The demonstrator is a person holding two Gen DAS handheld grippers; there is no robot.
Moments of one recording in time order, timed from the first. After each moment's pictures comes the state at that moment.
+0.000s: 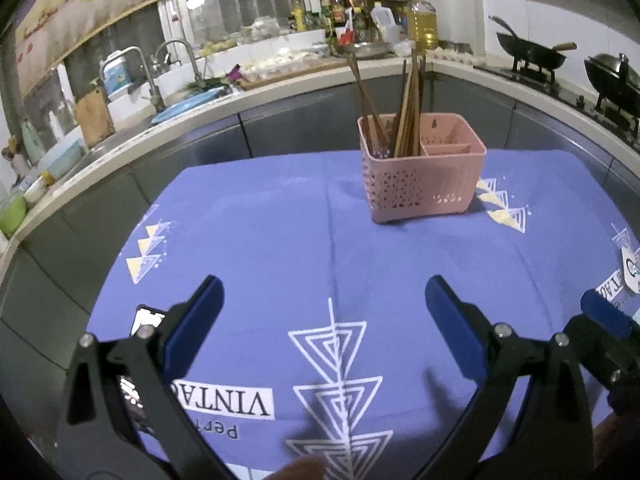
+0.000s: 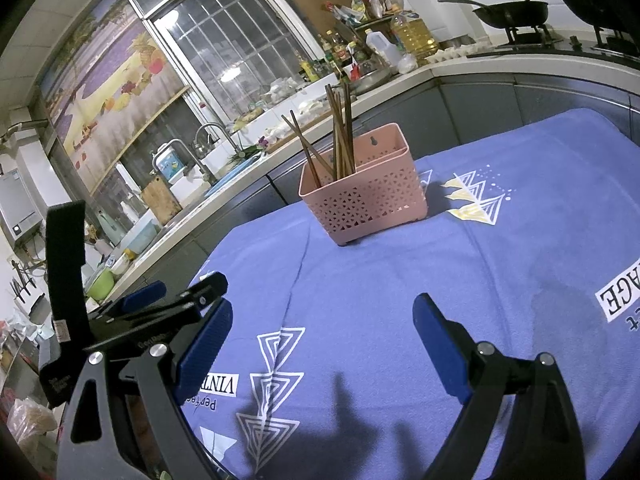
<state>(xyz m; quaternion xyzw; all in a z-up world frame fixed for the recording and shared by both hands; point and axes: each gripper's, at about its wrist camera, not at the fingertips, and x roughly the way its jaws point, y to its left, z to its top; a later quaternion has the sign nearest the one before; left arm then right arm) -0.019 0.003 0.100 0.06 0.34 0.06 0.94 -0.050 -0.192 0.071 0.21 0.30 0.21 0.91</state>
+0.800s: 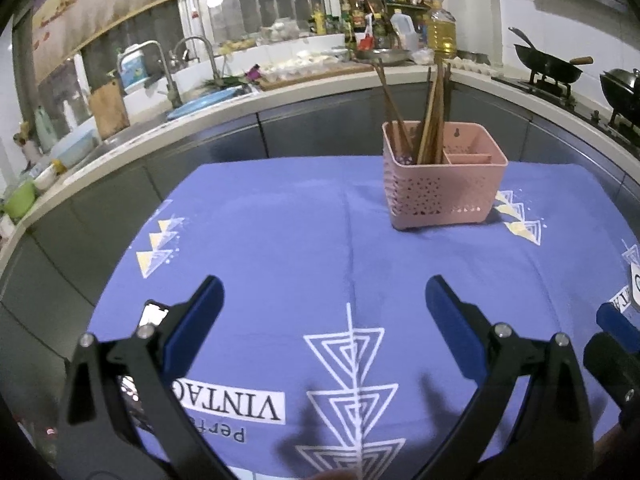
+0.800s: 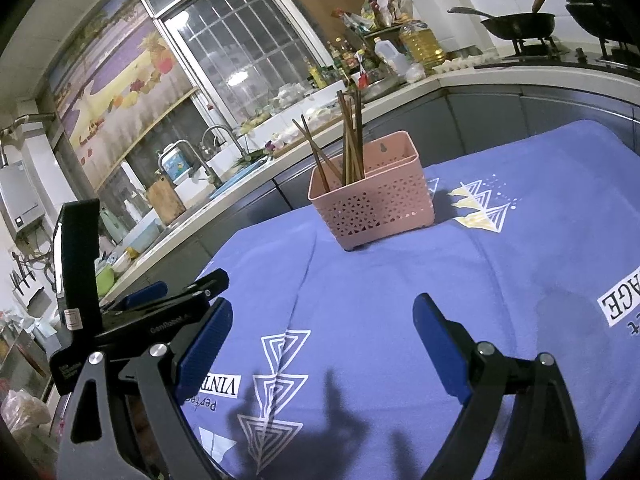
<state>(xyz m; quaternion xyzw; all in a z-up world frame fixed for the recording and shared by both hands) -0.017 0.019 0.098 0.05 0.34 0.08 0.94 -0.062 -0.178 0.073 0.20 0.28 0.21 0.91</state>
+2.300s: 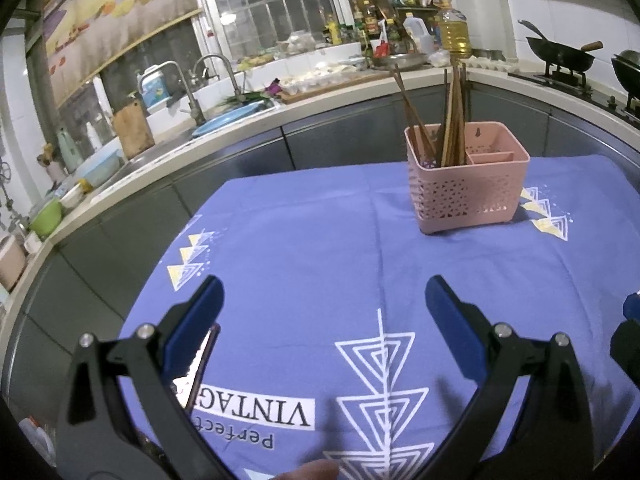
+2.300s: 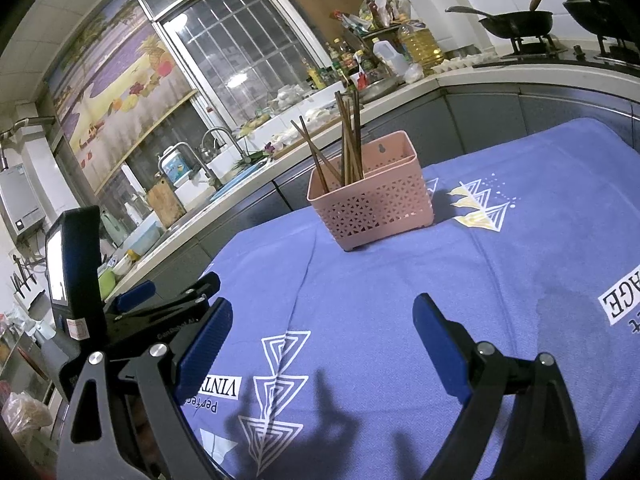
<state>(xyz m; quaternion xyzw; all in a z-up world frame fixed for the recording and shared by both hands) -0.021 0.019 0.098 0.09 0.32 0.12 0.94 -0.061 -0.181 0.075 0.21 0.28 0.21 0.91</state>
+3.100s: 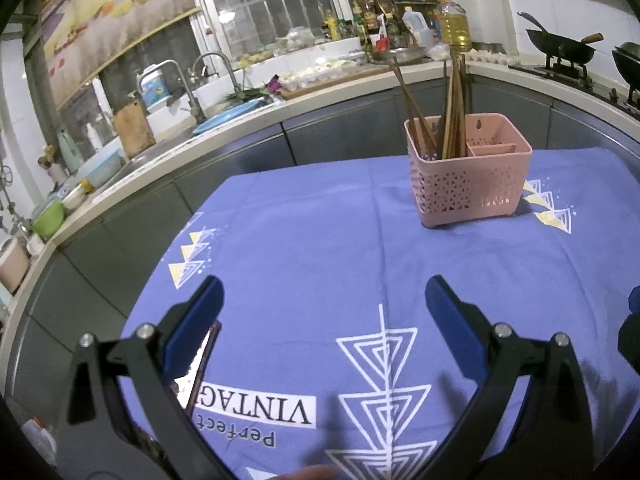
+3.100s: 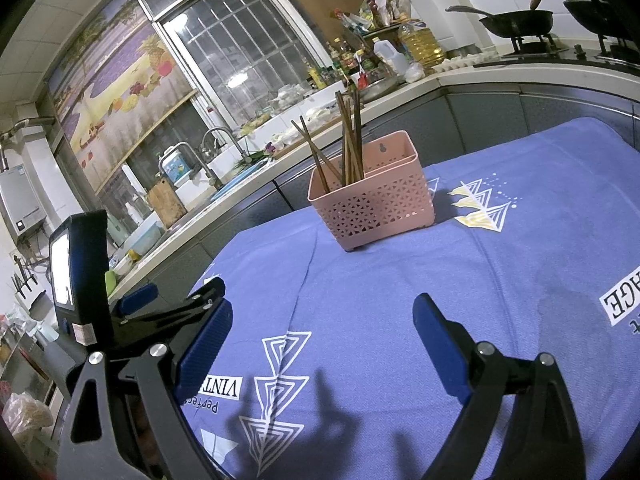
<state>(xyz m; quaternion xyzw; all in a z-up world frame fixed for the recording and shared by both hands) -0.020 0.019 0.093 0.10 0.32 0.12 0.93 -0.061 -0.181 0.075 0.21 0.28 0.21 0.91</state>
